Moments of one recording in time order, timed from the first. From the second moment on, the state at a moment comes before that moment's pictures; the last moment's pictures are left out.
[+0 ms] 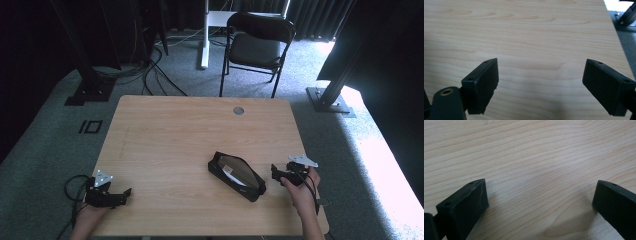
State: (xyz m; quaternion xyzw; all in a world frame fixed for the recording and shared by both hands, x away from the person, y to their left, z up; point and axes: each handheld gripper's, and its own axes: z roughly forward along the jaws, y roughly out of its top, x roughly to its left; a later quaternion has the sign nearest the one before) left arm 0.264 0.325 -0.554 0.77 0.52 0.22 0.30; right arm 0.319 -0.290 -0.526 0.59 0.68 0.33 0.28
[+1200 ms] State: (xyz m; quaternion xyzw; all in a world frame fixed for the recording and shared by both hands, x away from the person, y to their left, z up) left arm 0.264 0.325 -0.554 0.77 0.52 0.22 0.30; right arm 0.291 -0.295 -0.559 0.60 0.69 0.31 0.26
